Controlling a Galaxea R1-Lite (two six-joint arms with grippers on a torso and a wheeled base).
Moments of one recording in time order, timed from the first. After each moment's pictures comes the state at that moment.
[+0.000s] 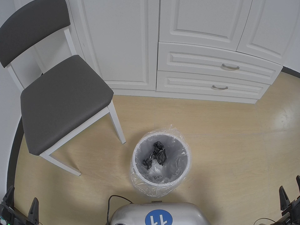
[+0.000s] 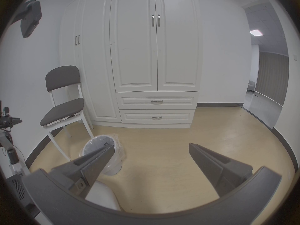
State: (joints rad) left arm 0.00 0.01 -0.02 0.02 0.01 0.02; right arm 0.00 0.01 -0.02 -0.03 -0.02 0.02
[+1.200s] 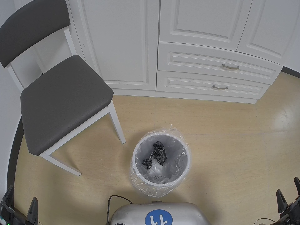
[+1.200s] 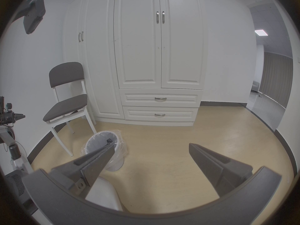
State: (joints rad) left arm 0.00 0.01 -0.02 0.01 0.00 0.01; right arm 0.00 0.01 -0.02 0.00 0.02 -0.01
